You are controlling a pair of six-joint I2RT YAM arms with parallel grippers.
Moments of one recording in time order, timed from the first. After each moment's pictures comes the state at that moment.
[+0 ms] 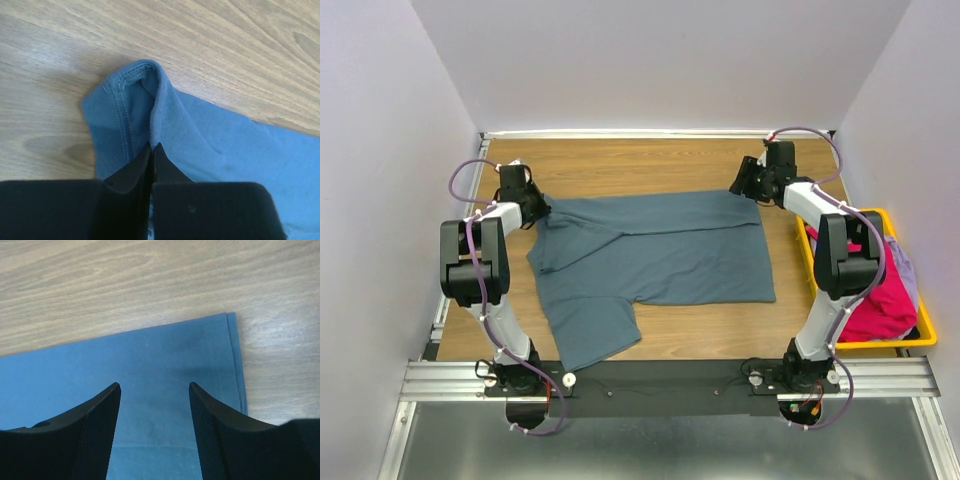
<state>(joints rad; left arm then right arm) 0.10 1.85 1.09 -0.02 0.13 -0.46 0.08 1.88 1.29 -0.14 -0.12 0.33</state>
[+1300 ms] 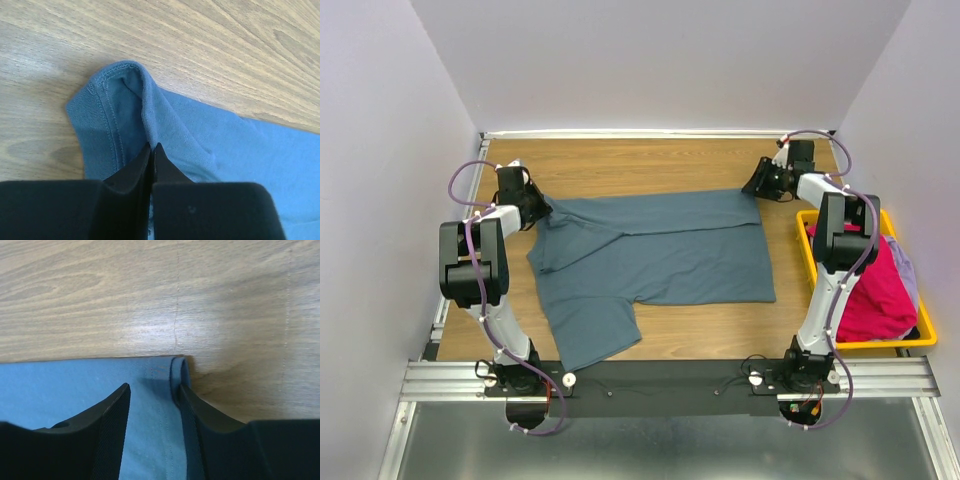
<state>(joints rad) 0.11 1.84 1.05 0.05 0.19 -0.47 -0.08 2.14 1.49 -0.18 -0.40 0.26</state>
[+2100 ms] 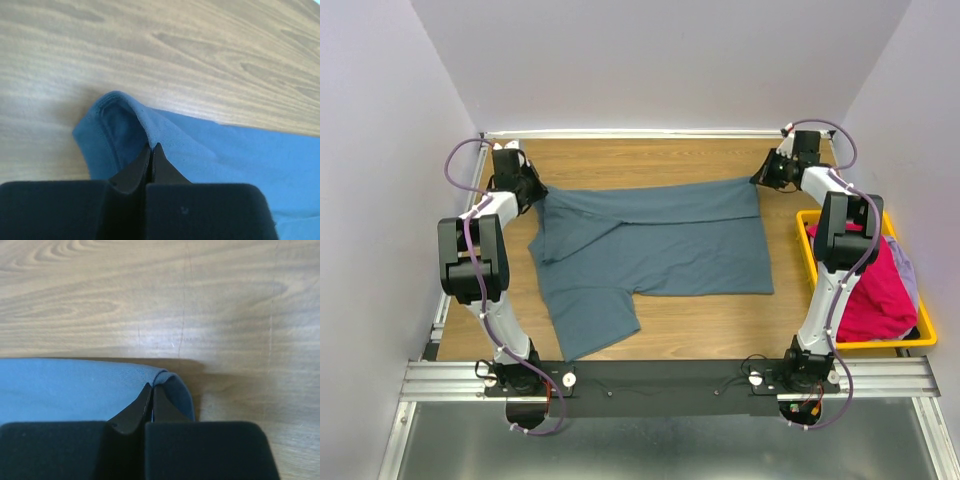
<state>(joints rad) 0.11 1.87 1.20 0.01 0.20 -0.38 -0.09 2.15 1.56 -0.20 -0.41 0.23</state>
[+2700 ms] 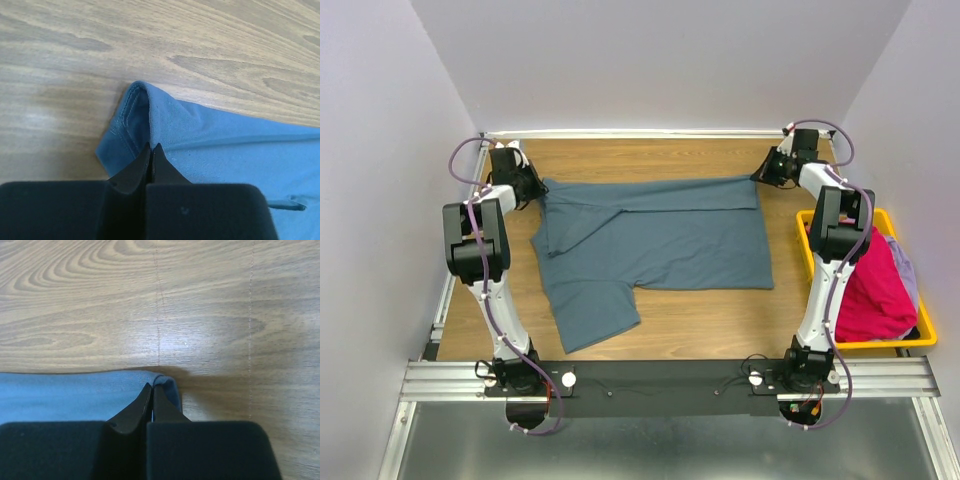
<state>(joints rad) 0.16 2.06 1.35 0.02 0.31 -0.33 -0.11 2.30 1.73 -0.22 -0.42 0.27</state>
